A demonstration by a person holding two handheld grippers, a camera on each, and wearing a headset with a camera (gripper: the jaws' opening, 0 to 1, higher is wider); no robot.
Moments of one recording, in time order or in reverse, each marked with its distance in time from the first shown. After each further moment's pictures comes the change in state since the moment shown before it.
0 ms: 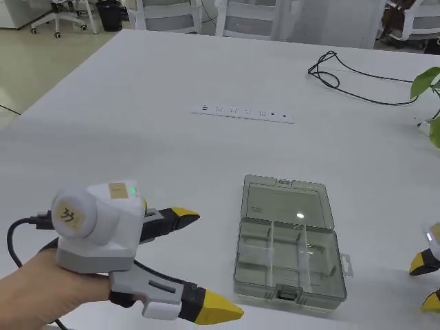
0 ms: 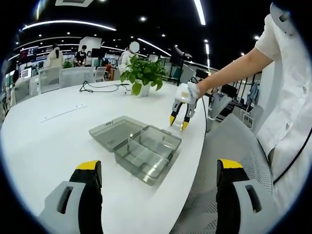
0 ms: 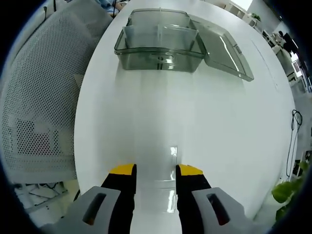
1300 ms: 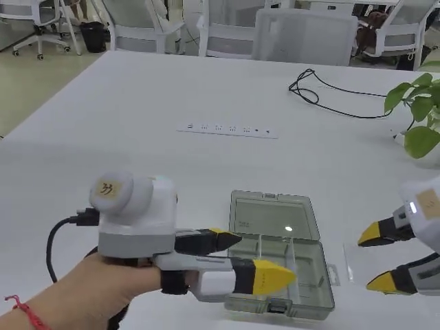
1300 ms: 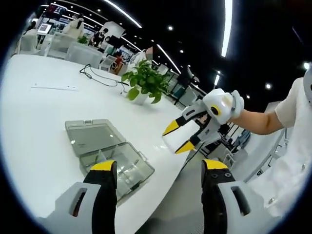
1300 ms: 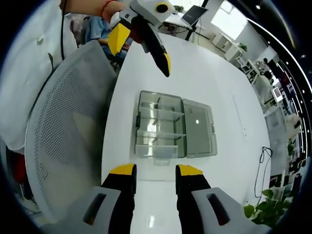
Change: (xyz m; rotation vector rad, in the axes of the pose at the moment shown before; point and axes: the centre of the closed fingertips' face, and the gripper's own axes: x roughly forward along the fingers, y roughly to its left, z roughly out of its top) left arm 0.043 -0.031 0.057 -0.418 -0.104 -0.104; right arm -0.101 0.019 0.138 -0.070 -0.231 -0.213
